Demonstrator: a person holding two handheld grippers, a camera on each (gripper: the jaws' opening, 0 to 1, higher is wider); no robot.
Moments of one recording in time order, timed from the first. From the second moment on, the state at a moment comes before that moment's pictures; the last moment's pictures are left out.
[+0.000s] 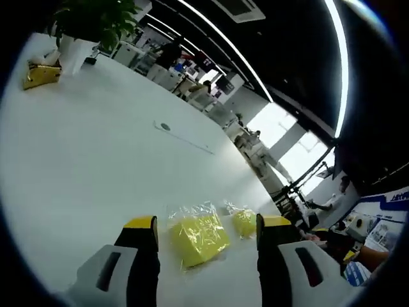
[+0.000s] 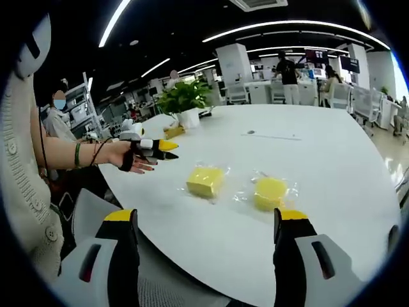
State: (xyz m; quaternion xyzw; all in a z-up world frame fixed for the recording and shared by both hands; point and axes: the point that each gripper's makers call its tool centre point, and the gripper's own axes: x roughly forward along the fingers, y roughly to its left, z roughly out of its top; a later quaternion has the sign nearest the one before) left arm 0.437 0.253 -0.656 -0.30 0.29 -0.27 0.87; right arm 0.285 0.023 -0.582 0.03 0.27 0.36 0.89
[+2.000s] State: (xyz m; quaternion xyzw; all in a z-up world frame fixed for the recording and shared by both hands) left arm 0.463 0.204 -0.651 -0.19 0.28 -0.39 0.86; right arm 0.310 0.035 -0.599 0.01 0.30 0.37 0.88
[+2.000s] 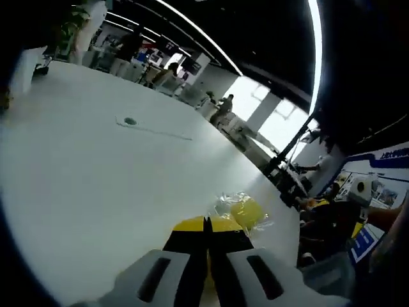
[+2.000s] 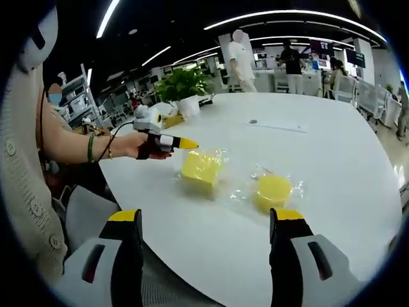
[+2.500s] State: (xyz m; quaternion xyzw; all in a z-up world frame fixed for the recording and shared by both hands) left arm 0.425 0.176 -0.603 -0.11 0.27 -0.42 0.86; right arm 0.296 0.034 -0.563 0.01 0.23 0.38 0.89
